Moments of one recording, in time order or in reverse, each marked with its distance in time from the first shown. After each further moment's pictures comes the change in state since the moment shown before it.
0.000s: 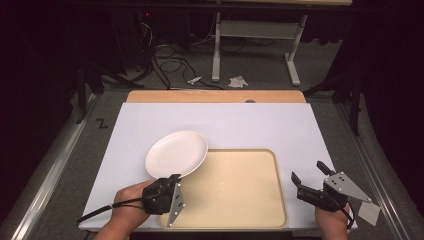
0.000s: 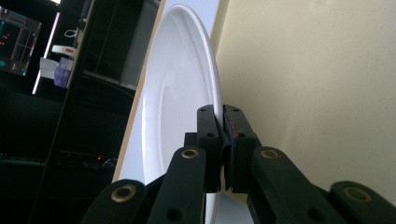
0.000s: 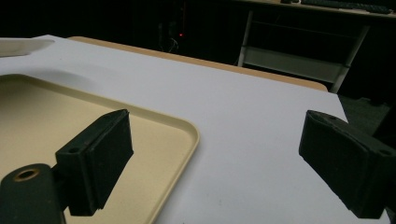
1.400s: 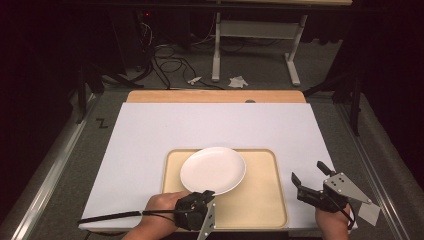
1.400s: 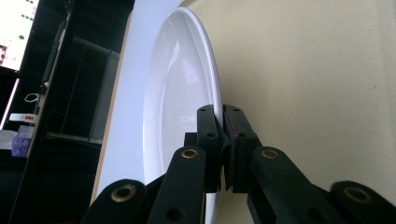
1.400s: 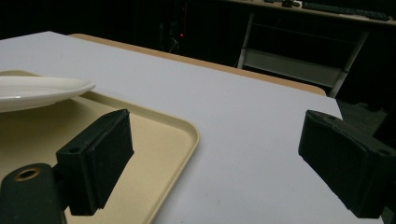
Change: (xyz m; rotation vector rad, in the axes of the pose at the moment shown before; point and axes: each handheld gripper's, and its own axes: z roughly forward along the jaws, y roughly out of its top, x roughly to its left) left arm -0.064 0.035 0.021 -0.076 -0.227 0.026; right arm 0.002 0.001 -0.003 0.000 0.000 -0.024
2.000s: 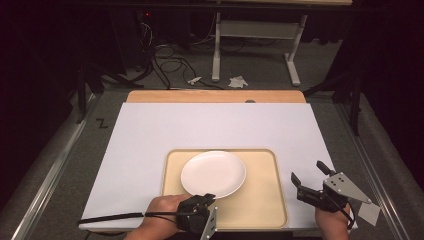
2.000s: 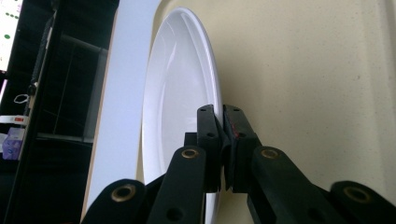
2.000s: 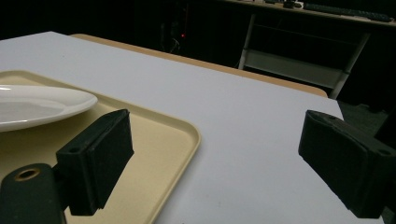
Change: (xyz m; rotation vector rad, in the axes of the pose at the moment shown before) left arm -0.007 -0.008 0.004 0.034 -0.020 0.011; right arm 0.000 0.001 0.001 -0.010 0.011 -0.007
